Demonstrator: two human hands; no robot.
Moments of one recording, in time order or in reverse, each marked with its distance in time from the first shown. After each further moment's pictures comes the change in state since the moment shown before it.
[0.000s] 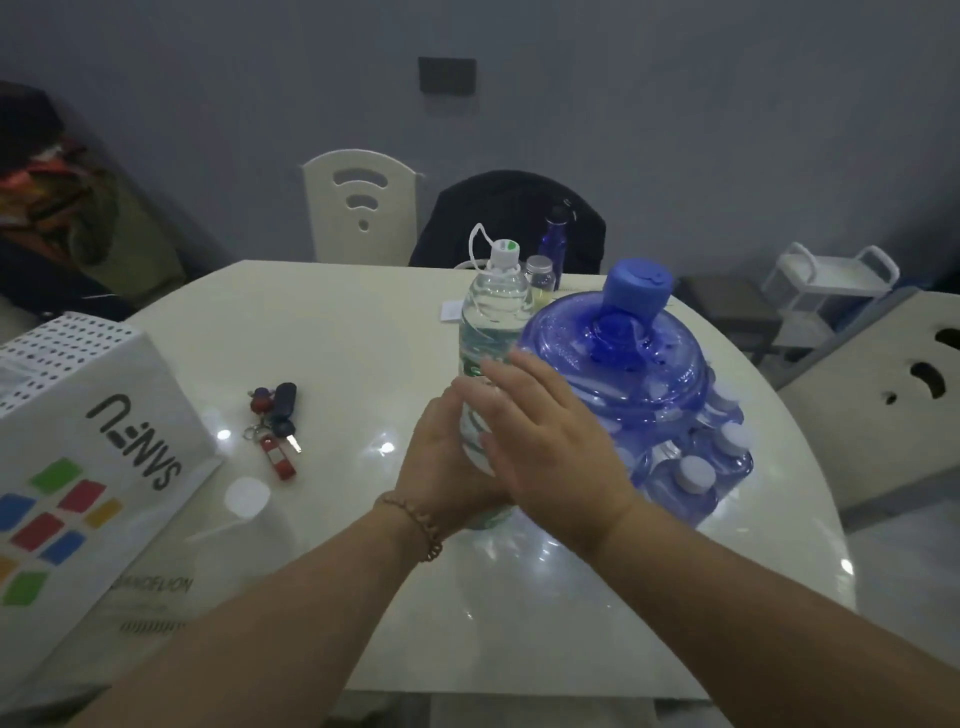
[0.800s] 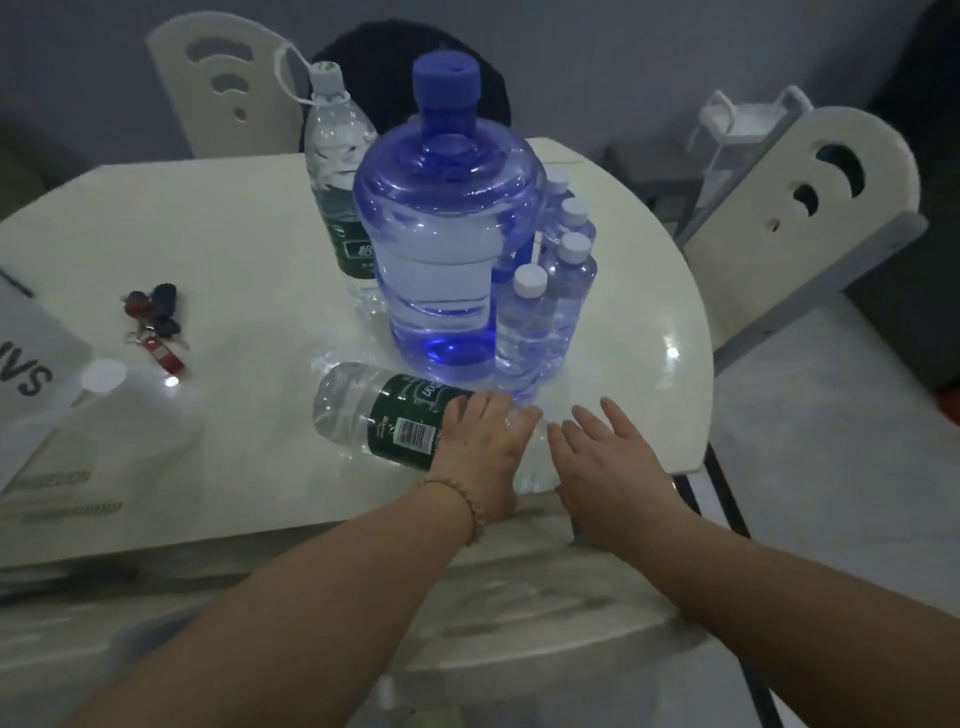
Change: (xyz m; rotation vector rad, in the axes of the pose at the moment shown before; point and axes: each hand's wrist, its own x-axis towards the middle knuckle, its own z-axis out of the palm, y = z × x) left_hand -0.138 0.043 0.173 0.691 -0.426 0.312; right_hand -0.257 0.061 -0.035 -0.466 -0.690 0.230
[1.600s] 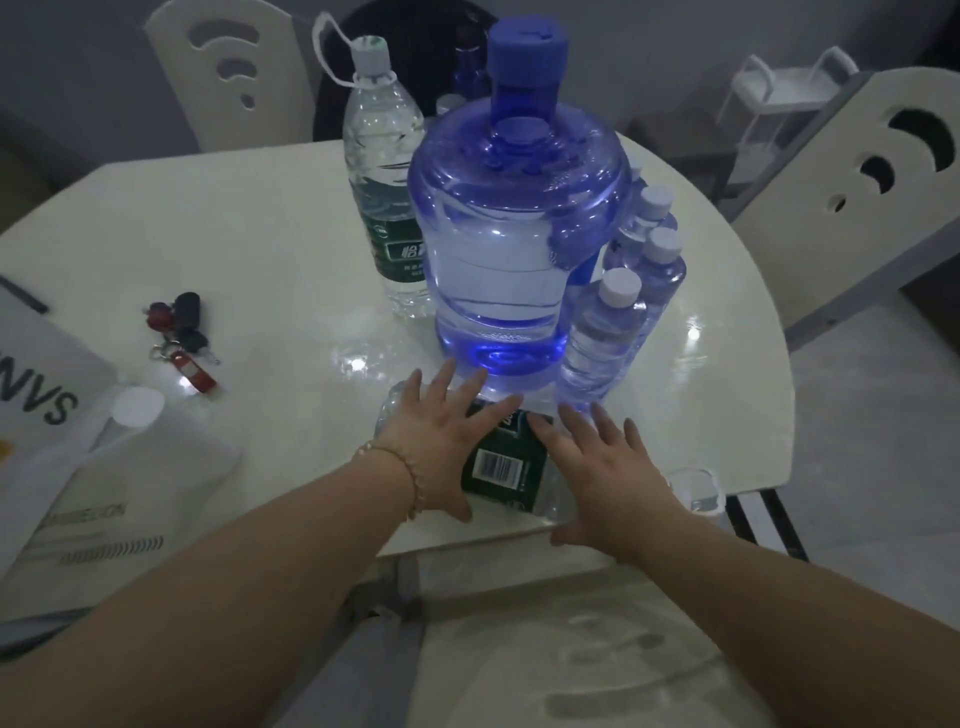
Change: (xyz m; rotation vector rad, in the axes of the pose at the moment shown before) left_hand 0.006 -0.135 -0.009 0.201 -0.391 0.111; right_hand 0.067 -0.048 0.015 0.329 -0.151 0.068
